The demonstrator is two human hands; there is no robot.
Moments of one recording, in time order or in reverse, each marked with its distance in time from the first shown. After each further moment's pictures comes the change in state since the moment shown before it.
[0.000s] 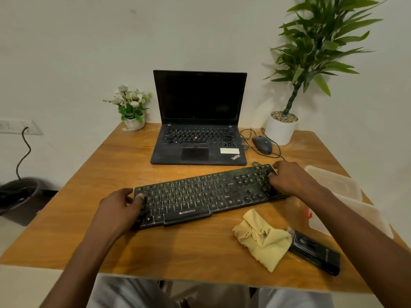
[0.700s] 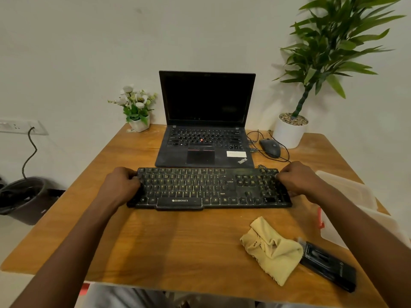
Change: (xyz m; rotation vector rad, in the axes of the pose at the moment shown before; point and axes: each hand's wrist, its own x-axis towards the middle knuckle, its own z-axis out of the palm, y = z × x) left_hand 0.076 0.010 -0.017 -0.034 -0.017 -0.059; right_hand 0.032 0.006 0.005 0.306 -0.073 0.152
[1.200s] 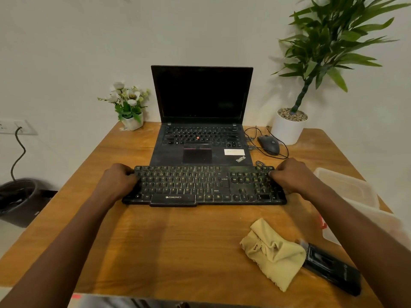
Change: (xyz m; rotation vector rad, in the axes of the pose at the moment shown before) left_hand 0.043 -0.006 0.012 0.034 -0.054 0.000; right_hand 0.010 -0.008 0.008 -0.119 0.038 -0.053
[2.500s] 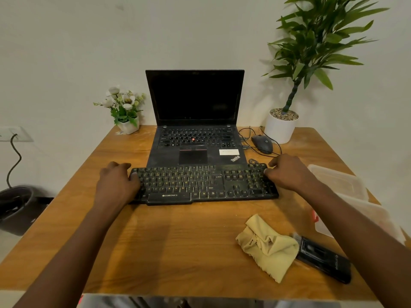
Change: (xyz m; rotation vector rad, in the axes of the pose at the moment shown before) left_hand -0.018 0.004 0.008 0.225 0.206 0.138; right_hand -0.011 -0.001 -0.007 -0.088 0.097 -0.085
